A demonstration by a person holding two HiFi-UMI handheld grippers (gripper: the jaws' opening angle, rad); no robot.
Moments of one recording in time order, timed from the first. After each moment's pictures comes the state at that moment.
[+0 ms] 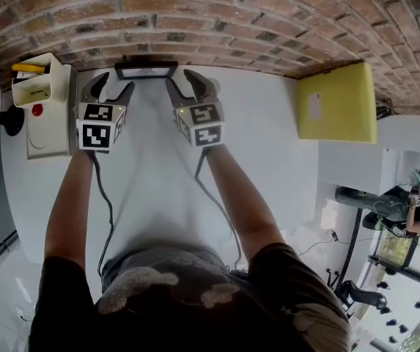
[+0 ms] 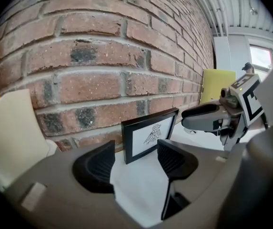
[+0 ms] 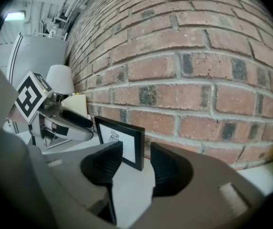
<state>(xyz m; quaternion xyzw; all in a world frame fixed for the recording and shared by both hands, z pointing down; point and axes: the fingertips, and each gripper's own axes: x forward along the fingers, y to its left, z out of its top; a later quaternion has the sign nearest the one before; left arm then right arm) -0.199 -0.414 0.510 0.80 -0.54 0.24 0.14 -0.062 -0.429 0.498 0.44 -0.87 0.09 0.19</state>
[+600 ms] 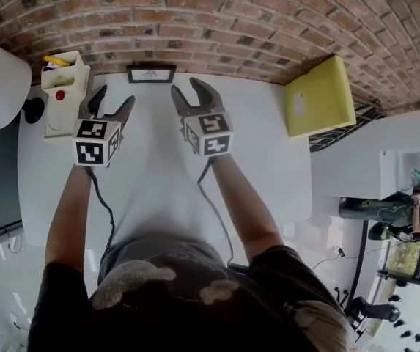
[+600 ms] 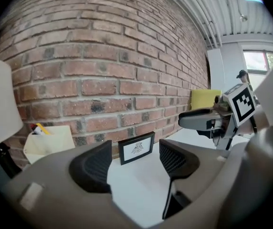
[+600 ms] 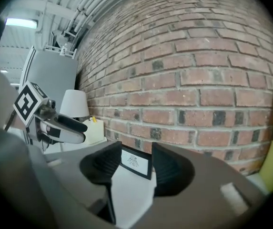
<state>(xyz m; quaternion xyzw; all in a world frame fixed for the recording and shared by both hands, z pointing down) -0.197 -0.320 0.408 0.80 -0.56 0.18 0.10 -0.046 -0.354 0.398 0.43 -0.89 0.05 0.12</state>
